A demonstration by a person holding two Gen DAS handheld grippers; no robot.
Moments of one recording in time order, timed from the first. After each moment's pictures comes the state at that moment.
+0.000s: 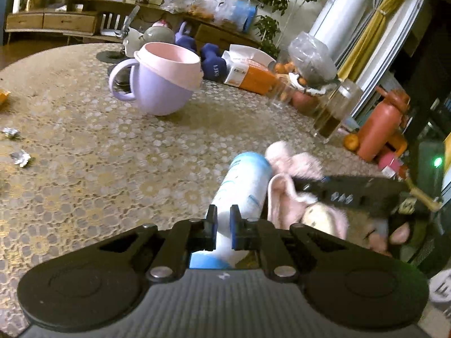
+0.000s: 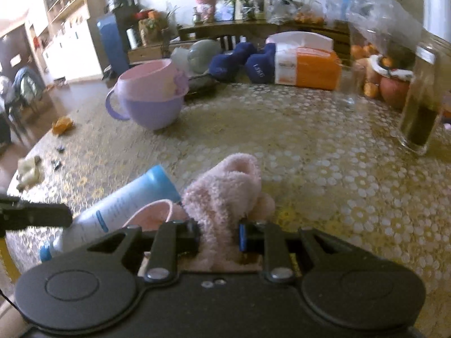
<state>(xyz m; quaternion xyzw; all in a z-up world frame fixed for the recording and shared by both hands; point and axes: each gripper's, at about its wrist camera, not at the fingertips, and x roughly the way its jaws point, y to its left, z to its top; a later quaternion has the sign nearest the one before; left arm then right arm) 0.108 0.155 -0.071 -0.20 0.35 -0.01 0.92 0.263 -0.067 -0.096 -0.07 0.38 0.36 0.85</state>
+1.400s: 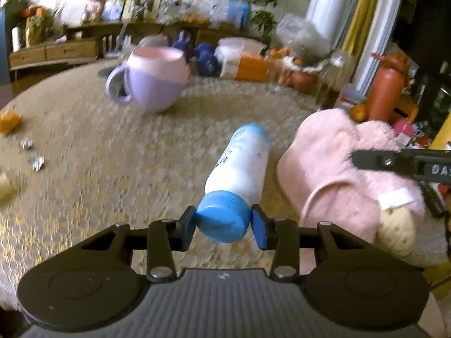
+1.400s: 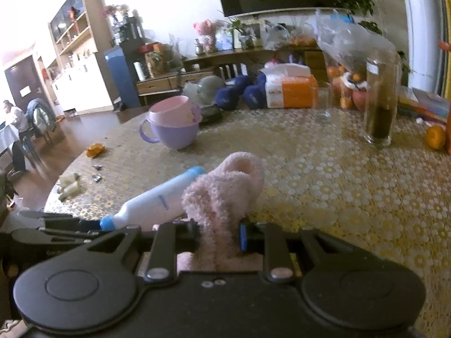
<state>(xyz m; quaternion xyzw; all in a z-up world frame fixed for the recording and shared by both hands) 0.082 0.102 -0.066 -0.11 0.34 0.02 0.93 0.195 -0.137 -0.045 -0.02 0.33 0.39 0.86</state>
